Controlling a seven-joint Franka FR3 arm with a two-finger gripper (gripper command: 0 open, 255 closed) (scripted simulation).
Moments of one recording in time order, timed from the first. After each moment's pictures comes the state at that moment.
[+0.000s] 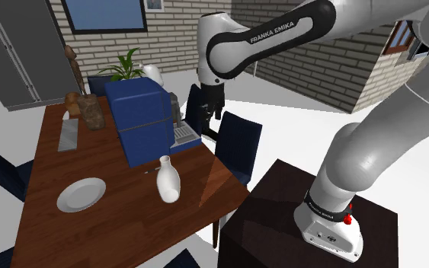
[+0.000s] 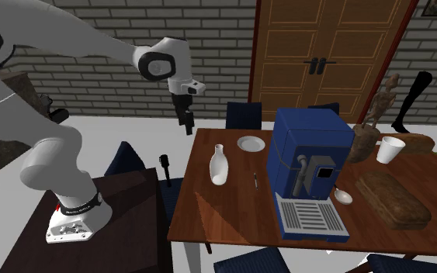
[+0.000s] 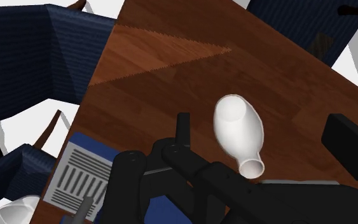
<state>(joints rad) 0.04 -0.37 0.19 -2.38 0.05 2.01 -0.01</state>
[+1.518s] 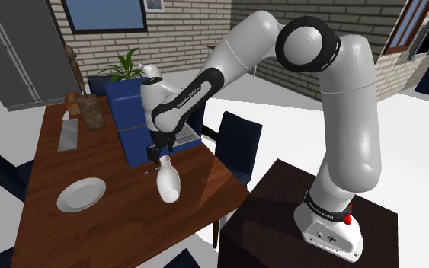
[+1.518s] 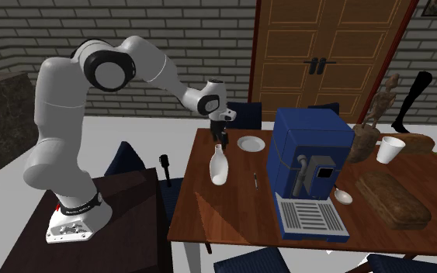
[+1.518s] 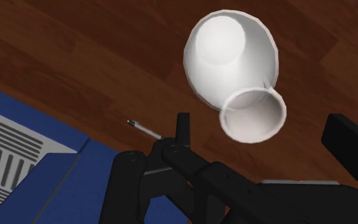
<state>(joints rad) 0.12 0.43 0.24 -1.93 -0.20 2.37 0.25</state>
